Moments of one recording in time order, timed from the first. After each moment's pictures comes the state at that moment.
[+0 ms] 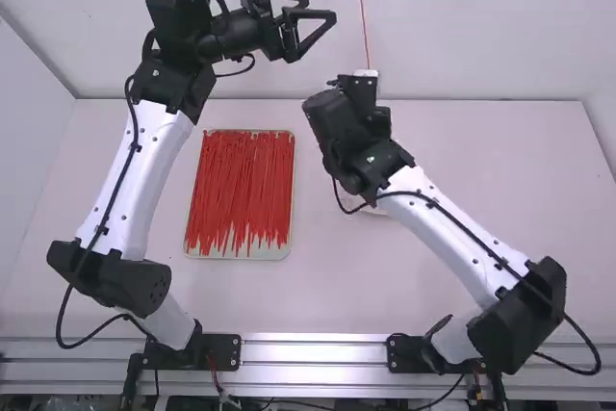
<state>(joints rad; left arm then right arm) -0.22 1.70 1.99 -0.23 0.86 -0.35 0.71 1.56 1.46 -0.58 0.94 0.30</state>
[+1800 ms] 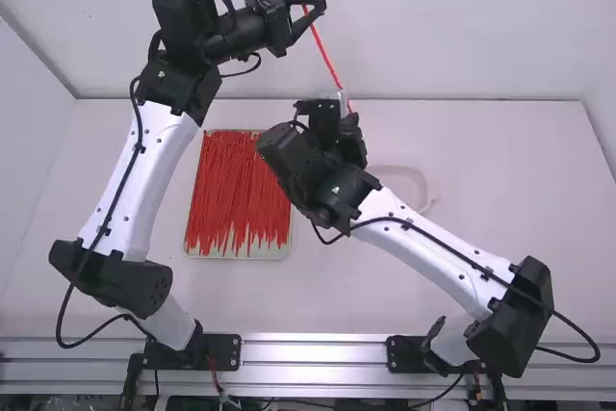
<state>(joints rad) -0.25 1.70 1.99 -0.21 0.79 -0.40 0.92 1.57 1.46 -0.59 1.26 0.30</state>
